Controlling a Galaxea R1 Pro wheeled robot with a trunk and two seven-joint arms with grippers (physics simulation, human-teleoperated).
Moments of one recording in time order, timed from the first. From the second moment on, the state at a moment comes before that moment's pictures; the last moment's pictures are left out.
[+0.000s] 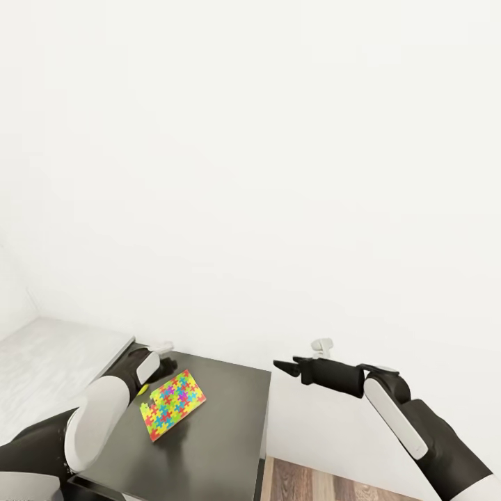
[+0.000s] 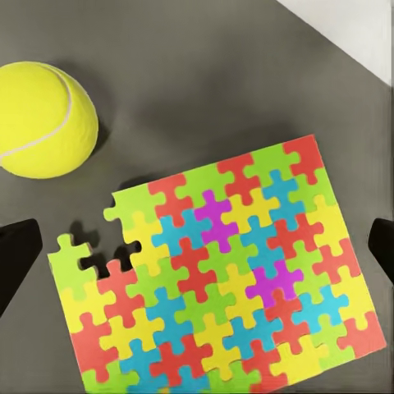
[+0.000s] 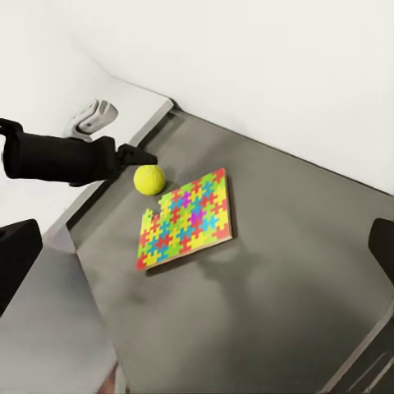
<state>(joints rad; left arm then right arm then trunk) -0.96 0.03 0.34 -0.15 0.06 0.42 0.25 -0.47 -0.29 0.37 -1.32 -0.76 0.64 0.45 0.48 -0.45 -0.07</state>
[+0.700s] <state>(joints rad) -0.96 0.03 0.35 -0.15 0.07 0.48 0.22 -0.45 -0.29 0.38 -1.39 -0.76 0.63 0.45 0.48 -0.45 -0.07</state>
